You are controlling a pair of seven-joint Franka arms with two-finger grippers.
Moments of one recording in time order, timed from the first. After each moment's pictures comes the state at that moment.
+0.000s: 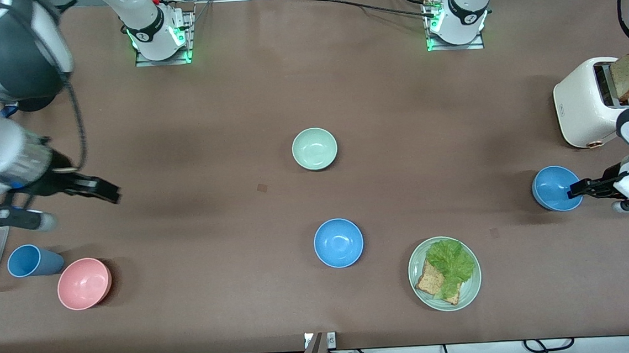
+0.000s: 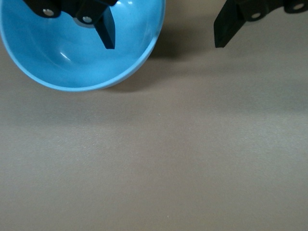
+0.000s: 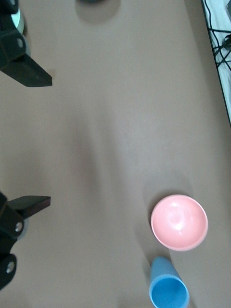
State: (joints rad) left arm 0.46 0.68 -0.08 -1.69 -0.08 2.40 0.47; right arm 0.05 0.34 0.07 -1.29 -0.04 1.67 0.33
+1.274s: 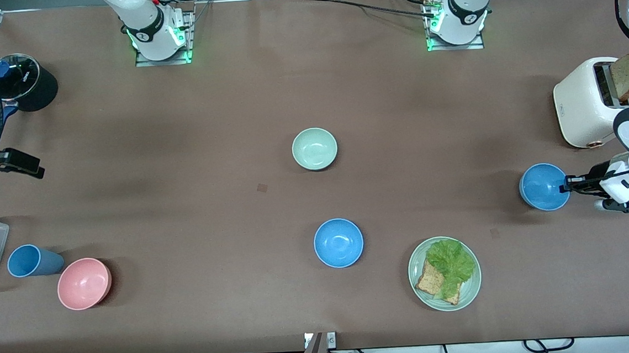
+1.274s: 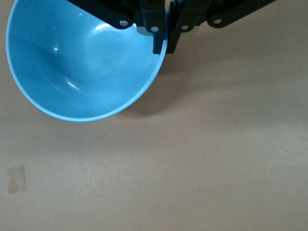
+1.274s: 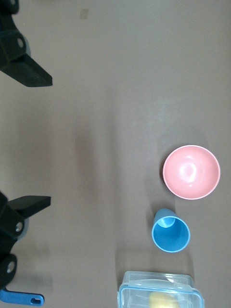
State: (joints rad) left arm 0.46 0.64 -0.13 -1.67 -0.08 2.17 0.49; right arm -0.01 0.17 -0.05 -1.51 -0.03 1.67 0.02
